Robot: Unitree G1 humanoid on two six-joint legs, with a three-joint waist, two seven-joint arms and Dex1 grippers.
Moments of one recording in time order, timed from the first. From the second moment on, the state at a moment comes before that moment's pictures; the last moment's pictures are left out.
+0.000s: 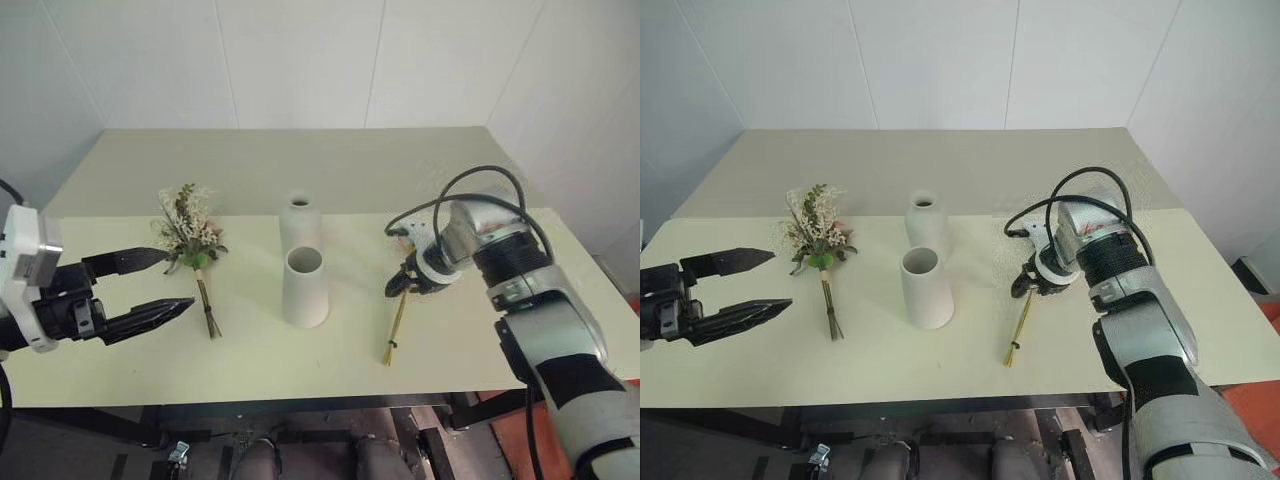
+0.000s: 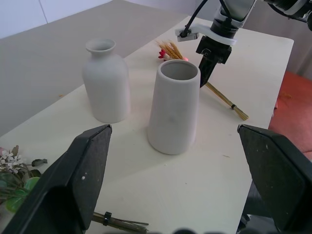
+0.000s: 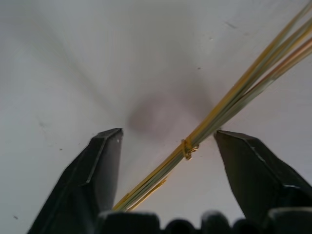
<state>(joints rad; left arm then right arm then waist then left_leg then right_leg) 0.08 1.05 0.79 -0.51 -0.99 0.81 -1.02 -1.23 -0.48 0.35 0.64 0.35 1.61 0.52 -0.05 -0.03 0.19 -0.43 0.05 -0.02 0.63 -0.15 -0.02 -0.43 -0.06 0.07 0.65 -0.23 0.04</state>
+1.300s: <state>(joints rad) -0.05 1.07 0.70 -0.43 -0.98 0.81 -1.05 -1.34 -0.06 -0.20 0.61 0.39 0.35 0.40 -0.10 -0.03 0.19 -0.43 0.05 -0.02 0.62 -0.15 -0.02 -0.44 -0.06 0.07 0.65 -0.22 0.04</state>
